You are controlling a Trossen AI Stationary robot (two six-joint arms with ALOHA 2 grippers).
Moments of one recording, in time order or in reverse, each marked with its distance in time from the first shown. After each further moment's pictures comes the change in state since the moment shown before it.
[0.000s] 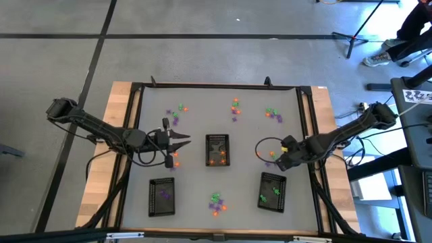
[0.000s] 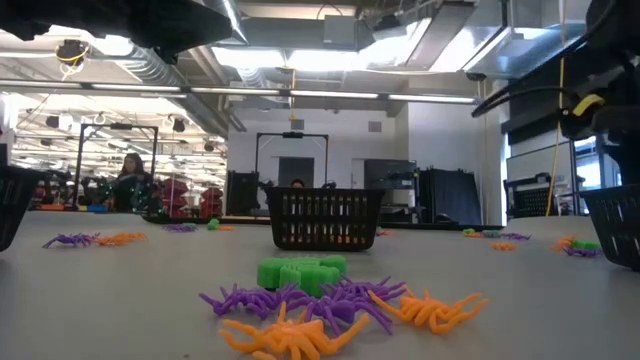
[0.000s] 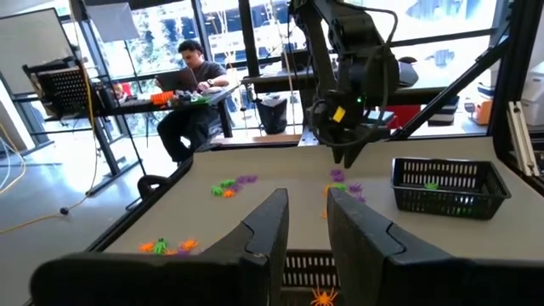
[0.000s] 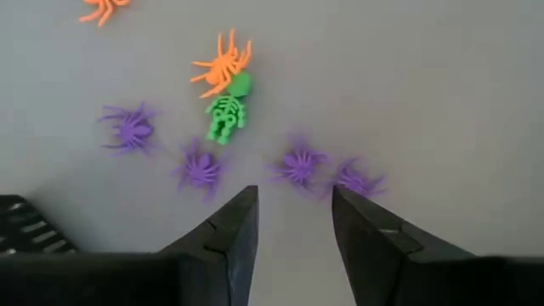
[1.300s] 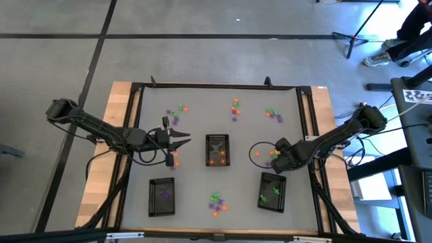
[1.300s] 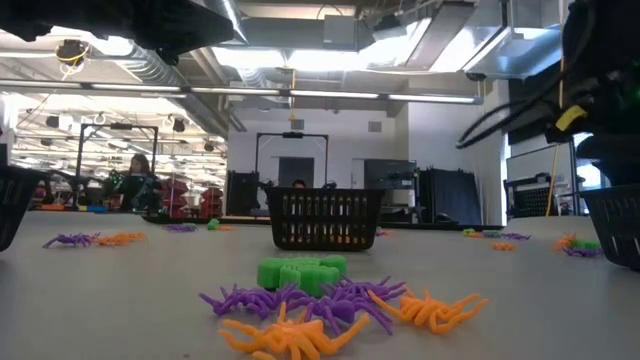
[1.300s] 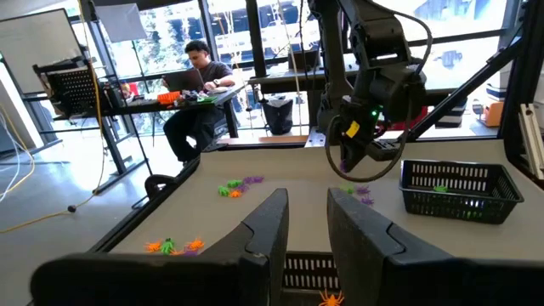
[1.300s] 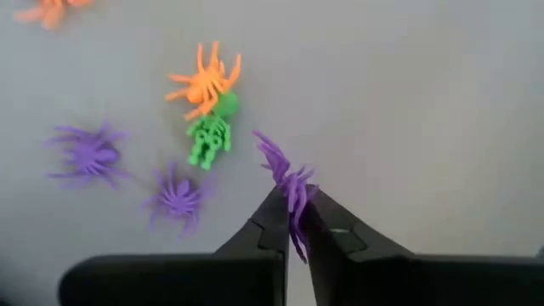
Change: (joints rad) left arm 0.019 0.000 0.000 0.005 0.000 0.000; right arm 0.000 0.278 0.129 -0.063 0.063 -0.011
